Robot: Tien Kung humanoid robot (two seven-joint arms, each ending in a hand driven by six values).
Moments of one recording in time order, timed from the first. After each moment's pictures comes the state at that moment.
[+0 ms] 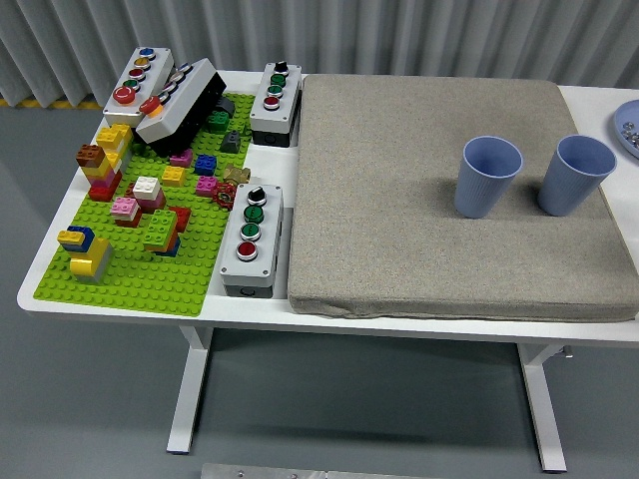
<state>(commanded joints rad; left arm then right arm) -0.10 0.14 -0.28 -0.19 -0.10 -0.07 0.16 0.33 -0.37 1.67 1.17 -1.11 0.13 -0.13</state>
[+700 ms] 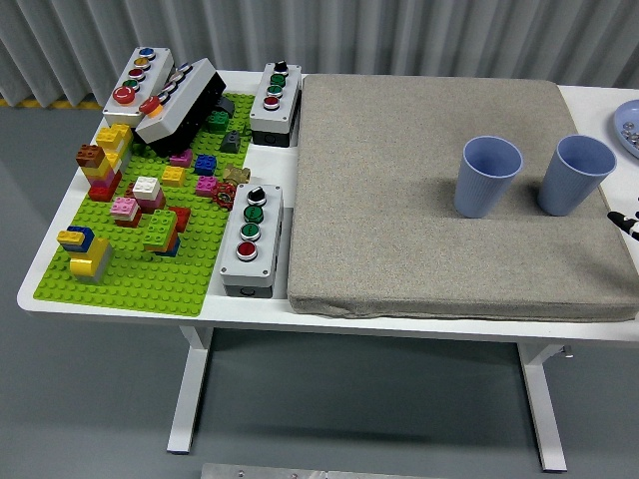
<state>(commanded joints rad) -0.10 0.13 -0.28 -0.19 -0.09 -0.07 0.16 0.26 -0.26 1.62 1.03 -1.13 0.09 -0.03</state>
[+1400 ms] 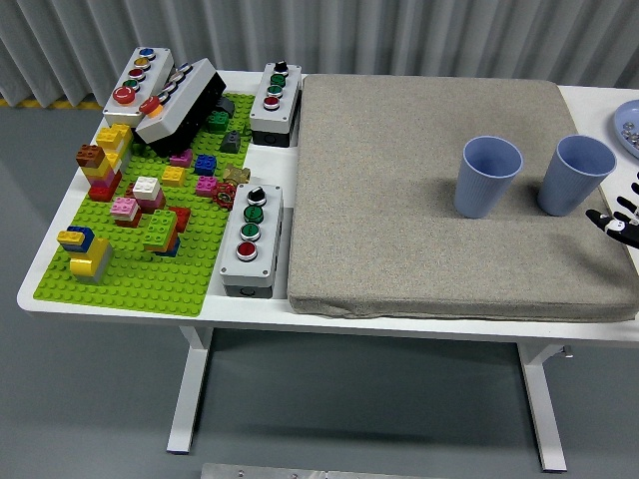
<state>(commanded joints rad) -0.10 0.13 -0.29 -0.19 -0.08 -0.07 0.16 0.34 -0.22 1.55 0.94 -1.13 0.05 0.02</state>
